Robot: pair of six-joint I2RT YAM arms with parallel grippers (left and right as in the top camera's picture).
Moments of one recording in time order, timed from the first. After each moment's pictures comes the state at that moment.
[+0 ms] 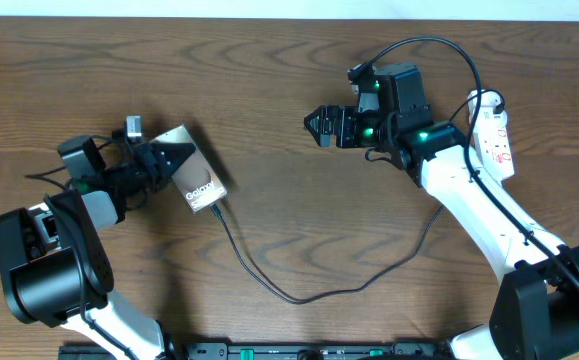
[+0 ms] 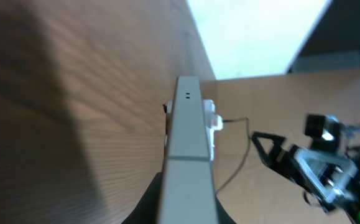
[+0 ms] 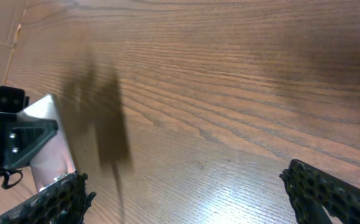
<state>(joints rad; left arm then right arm) 0.38 1.88 0.73 0.43 1.26 -0.70 0.36 1.66 1.23 -0.35 -0.38 0.41</state>
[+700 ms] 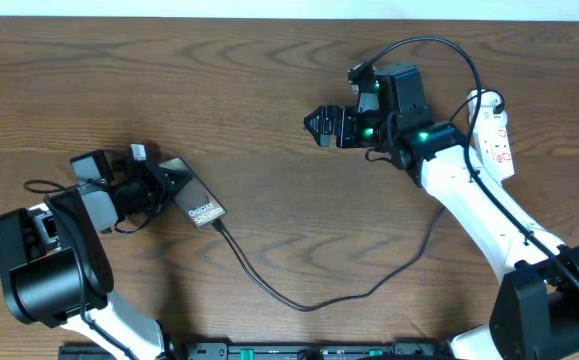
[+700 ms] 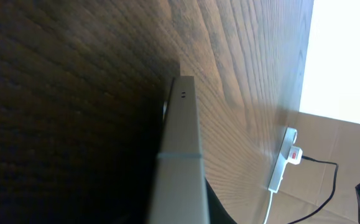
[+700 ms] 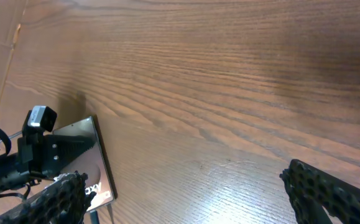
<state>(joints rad) 0.38 1.88 0.73 0.04 0.90 -0.53 0.36 1.66 1.23 -0.35 -0.38 0.41</state>
